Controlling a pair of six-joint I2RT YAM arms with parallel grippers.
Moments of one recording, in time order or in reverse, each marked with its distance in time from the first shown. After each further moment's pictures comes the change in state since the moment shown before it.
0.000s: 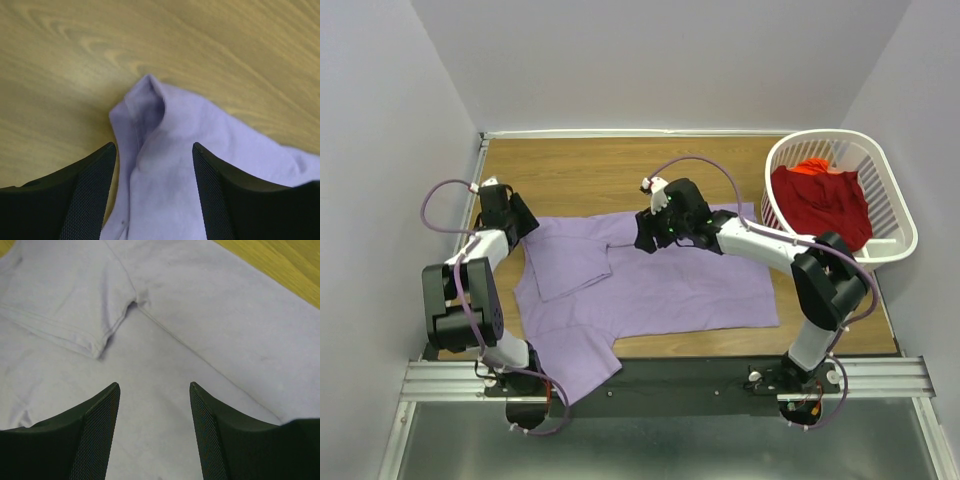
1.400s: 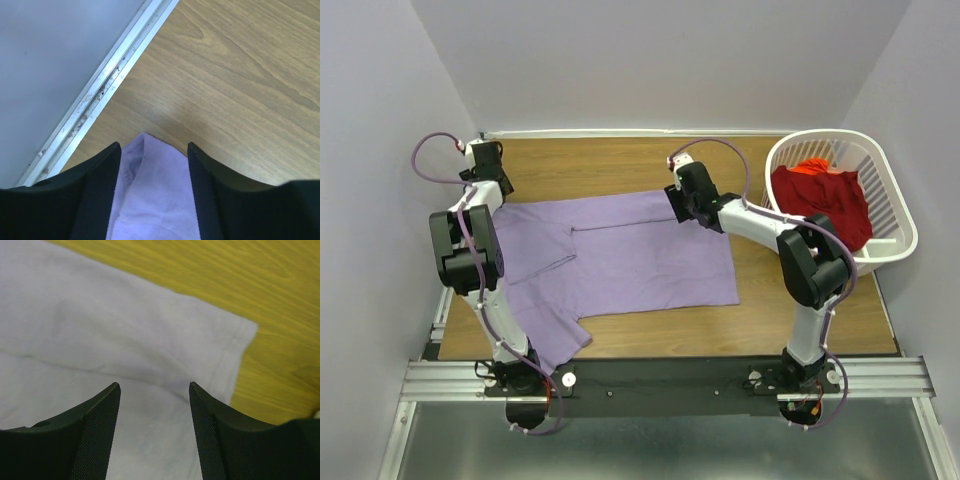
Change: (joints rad) left arm 0.048 0.466 0.581 -0.102 -0.357 0.165; right arm -0.151 0.146 0.110 -0.029 0.517 -0.186
